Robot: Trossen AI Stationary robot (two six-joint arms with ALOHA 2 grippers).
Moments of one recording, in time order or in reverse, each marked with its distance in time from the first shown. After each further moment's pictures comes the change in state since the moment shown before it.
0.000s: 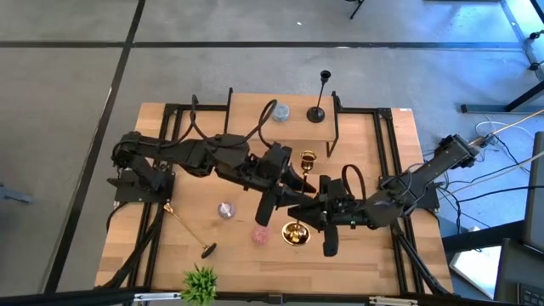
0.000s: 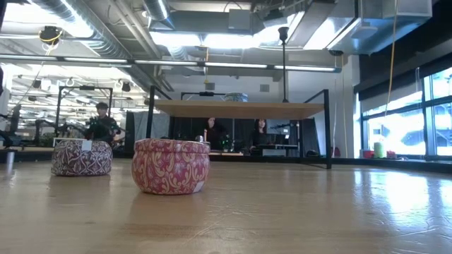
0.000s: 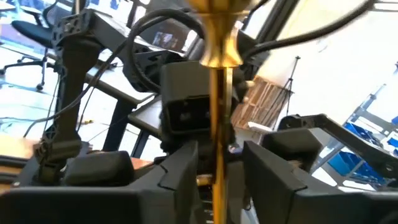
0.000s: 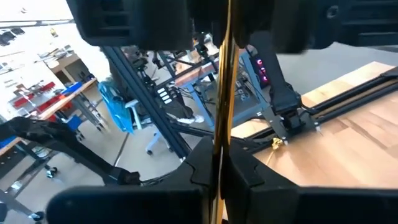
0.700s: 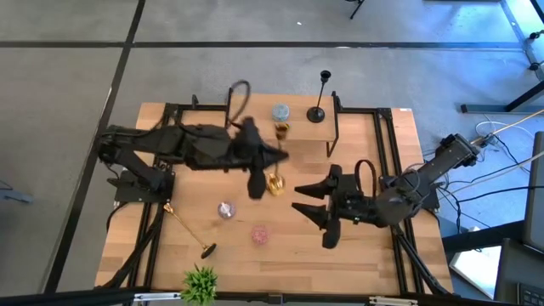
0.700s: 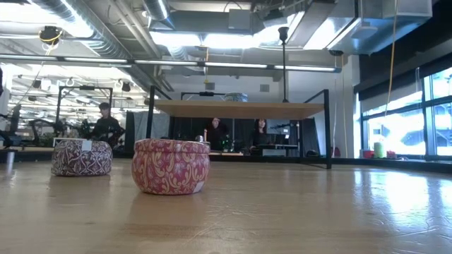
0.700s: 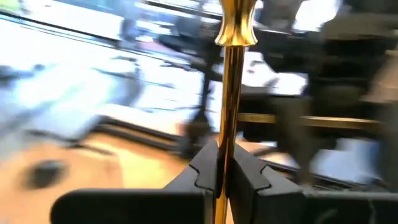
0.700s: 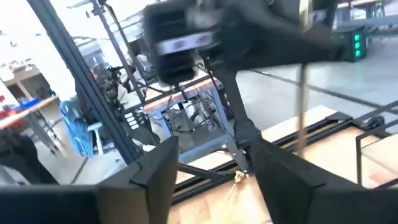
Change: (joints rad) left arm 0.008 -0.140 0.000 -0.368 -0.460 0.162; right arm 0.006 -0.019 0.002 0.048 0.186 -0.174
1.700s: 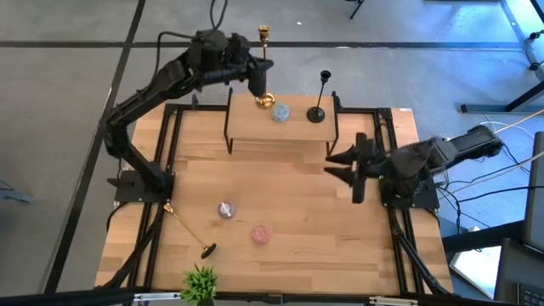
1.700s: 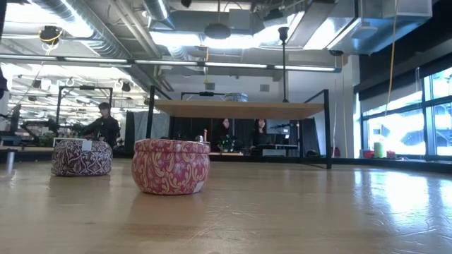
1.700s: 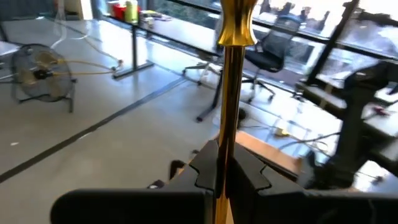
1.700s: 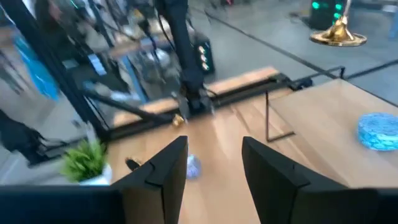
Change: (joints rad) left arm 0.741 0.016 0.001 0.025 0.412 0.102; right arm -0.203 -0.473 -0.378 -0.313 -0.262 -0.016
